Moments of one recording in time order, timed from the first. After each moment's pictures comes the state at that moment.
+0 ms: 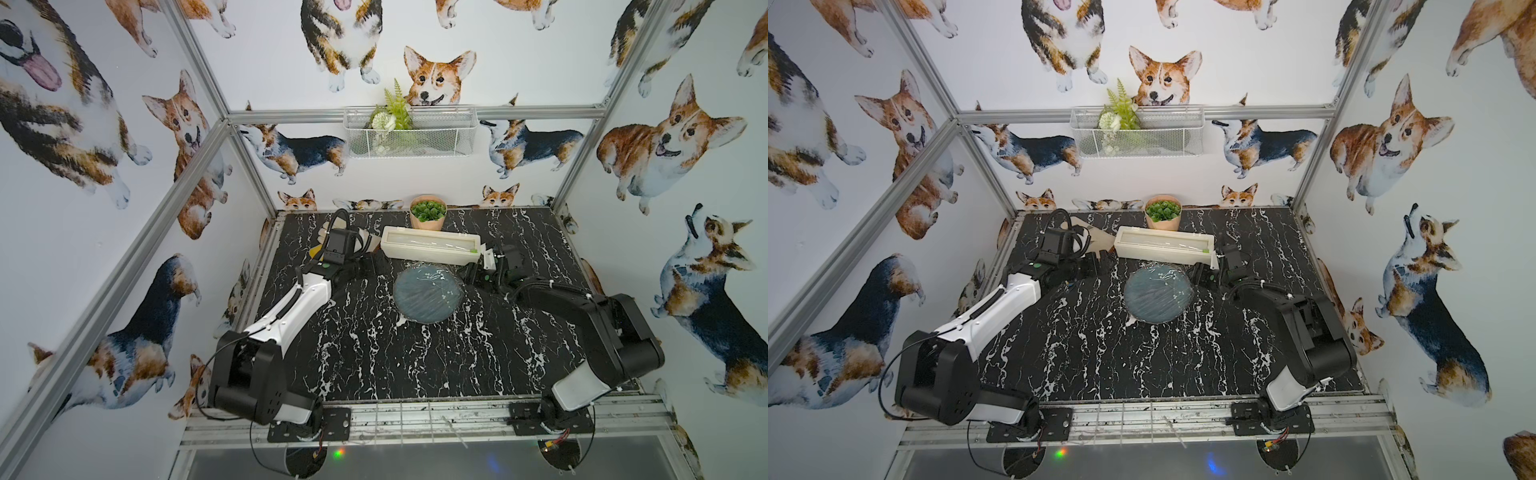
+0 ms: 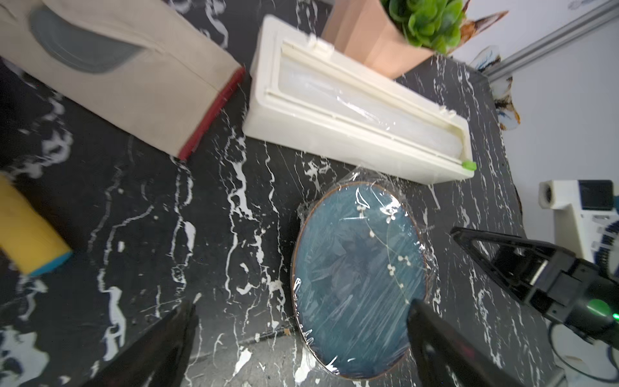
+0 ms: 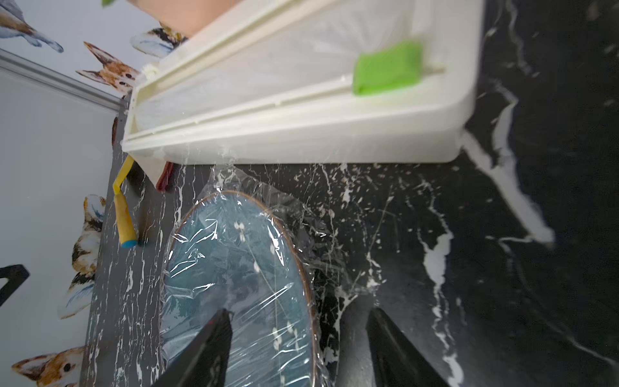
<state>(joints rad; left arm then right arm) -0.33 1.41 1.06 -0.40 0.18 -0.48 0.32 1.55 0.82 0.00 -0.29 0.60</state>
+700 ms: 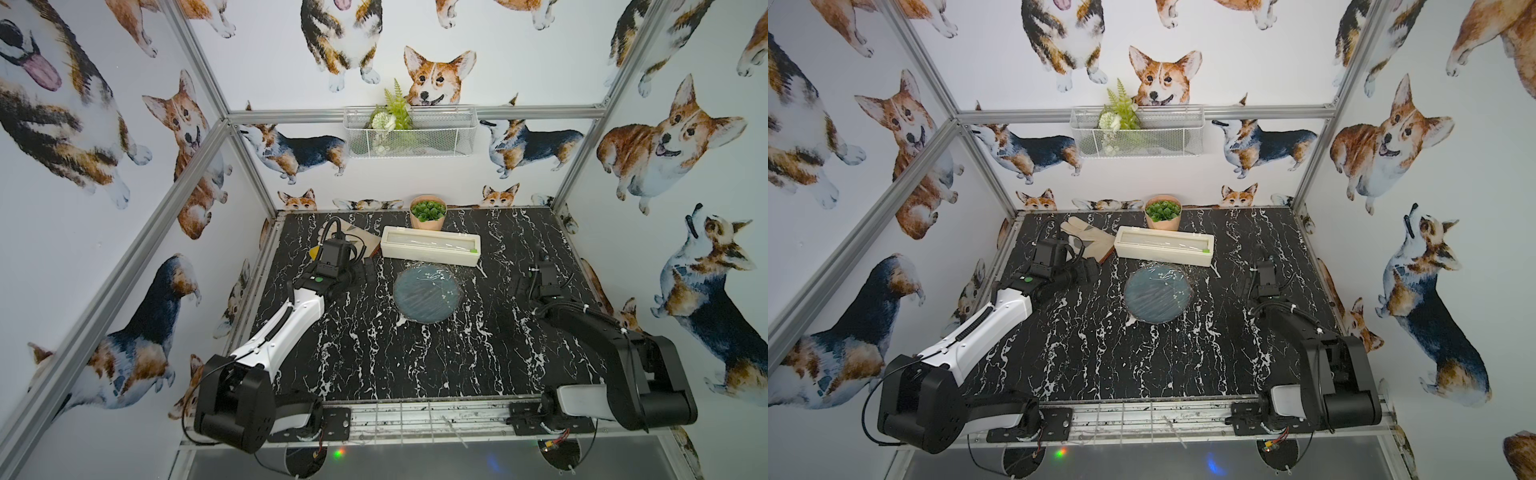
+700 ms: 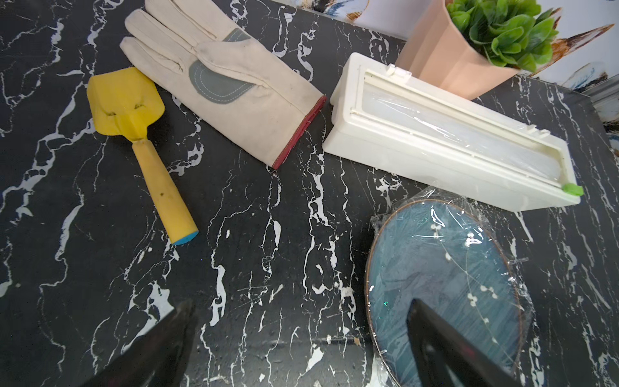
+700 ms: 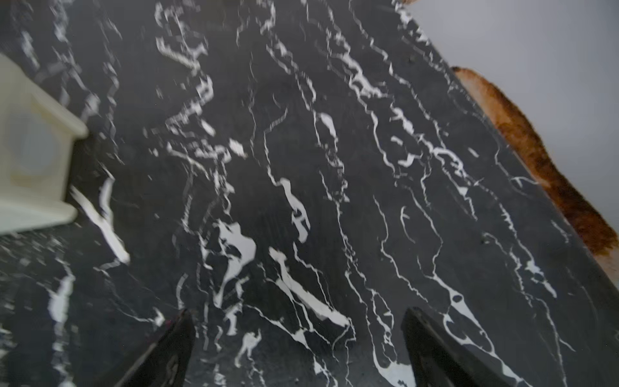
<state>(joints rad) -0.33 1.31 0.95 -0.41 -0.04 -0.43 0.12 1.35 0.54 0.01 0.33 0.25</state>
